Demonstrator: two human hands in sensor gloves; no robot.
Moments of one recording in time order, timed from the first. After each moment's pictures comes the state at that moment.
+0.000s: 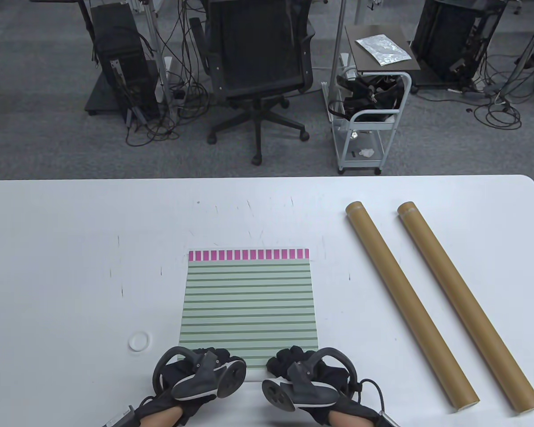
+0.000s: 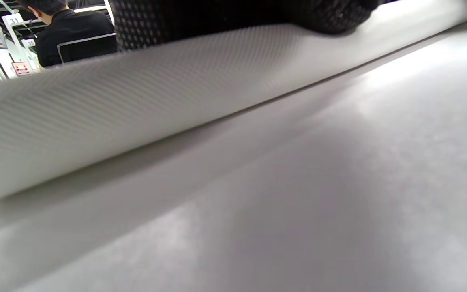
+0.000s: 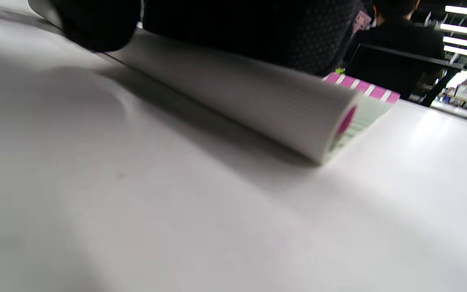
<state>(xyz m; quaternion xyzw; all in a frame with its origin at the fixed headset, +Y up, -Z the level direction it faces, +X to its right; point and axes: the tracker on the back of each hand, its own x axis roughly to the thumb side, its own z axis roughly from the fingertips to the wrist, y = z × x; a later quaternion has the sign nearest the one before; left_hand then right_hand) -0.138 -0.760 -0.252 -0.07 -0.24 -0.12 0.96 0.037 -0.759 -0.238 -0.33 -0.03 -0.94 0.11</state>
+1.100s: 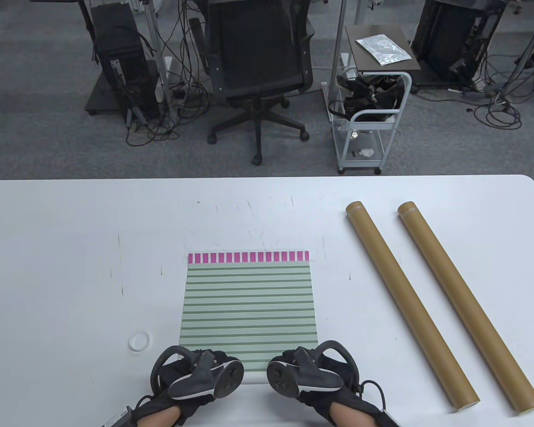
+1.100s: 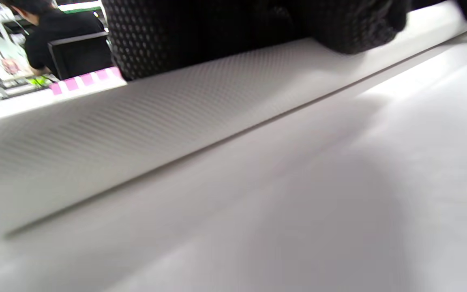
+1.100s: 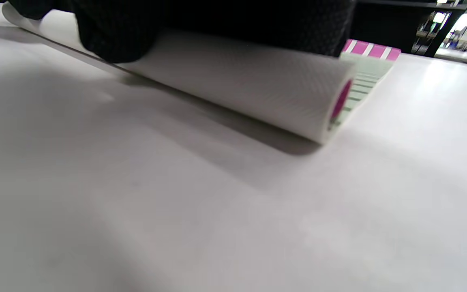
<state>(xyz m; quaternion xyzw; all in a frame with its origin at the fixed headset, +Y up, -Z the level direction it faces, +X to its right) -0.143 -0.753 -0.248 -0.09 -0.26 -0.09 0.96 0.042 -0.756 -0.251 -0.32 -0.09 -0.94 0.06</state>
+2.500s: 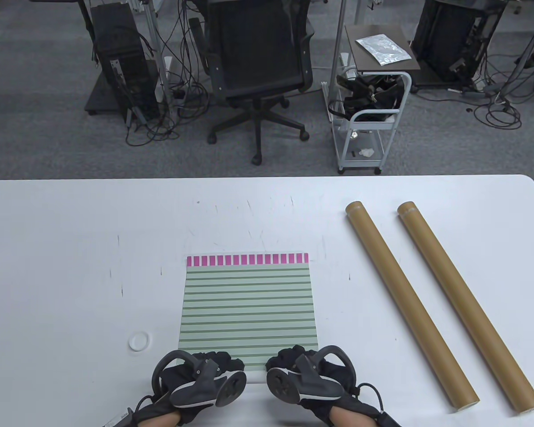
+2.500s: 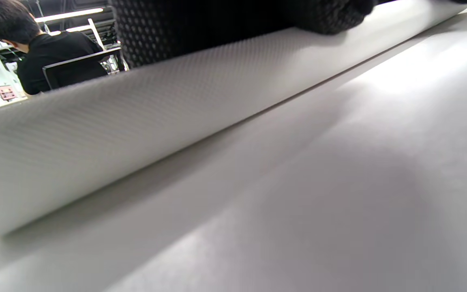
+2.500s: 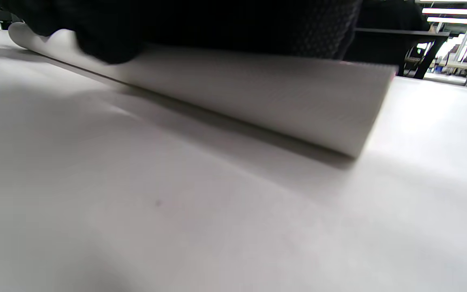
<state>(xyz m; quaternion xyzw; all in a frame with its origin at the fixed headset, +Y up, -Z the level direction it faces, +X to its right) -0.138 -0.756 -0.240 -0.04 -0.27 -0.14 0.95 0.041 -0.757 -0.246 -0.31 -0.04 -0.95 0.04</state>
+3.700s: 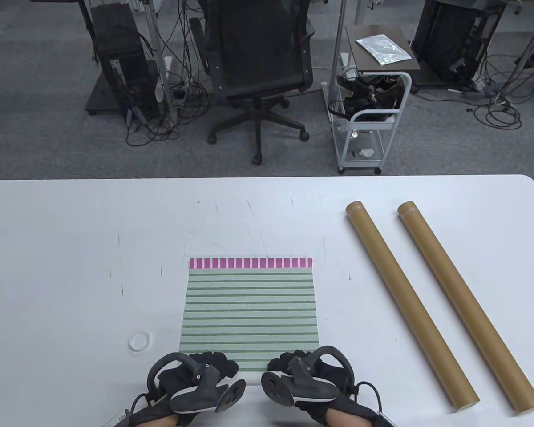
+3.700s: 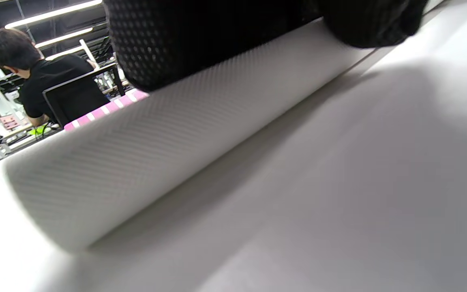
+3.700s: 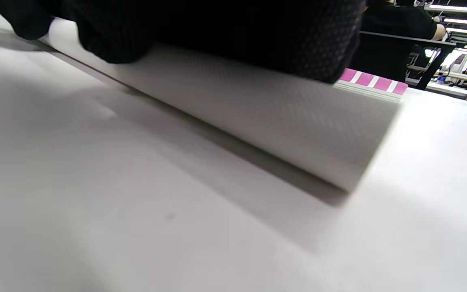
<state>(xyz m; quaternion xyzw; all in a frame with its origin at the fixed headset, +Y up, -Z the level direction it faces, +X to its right) -0.137 -0.754 -0.231 -0.02 -0.28 -0.20 0.94 0.034 -0.755 -0.240 -0.32 -0.03 -0.94 0.08</state>
